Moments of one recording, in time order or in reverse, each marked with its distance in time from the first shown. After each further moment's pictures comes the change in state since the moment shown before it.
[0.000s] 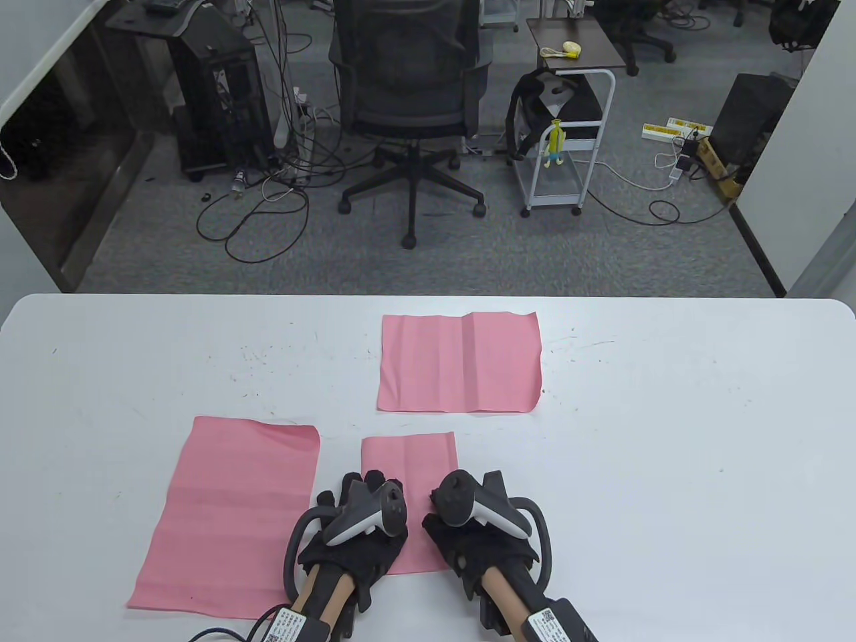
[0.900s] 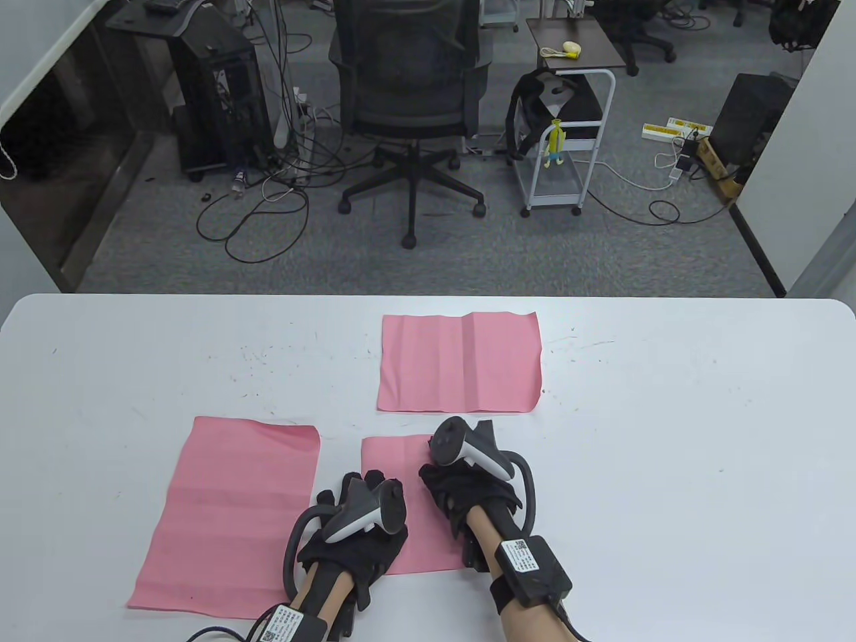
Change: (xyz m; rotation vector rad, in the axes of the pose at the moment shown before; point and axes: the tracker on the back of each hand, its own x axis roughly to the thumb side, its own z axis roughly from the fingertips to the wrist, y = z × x) left_hand 0.000 -0.001 -0.001 -0.015 -0.007 0.011; right_hand -0.008 -0.033 -0.057 0.017 0.048 -0.105
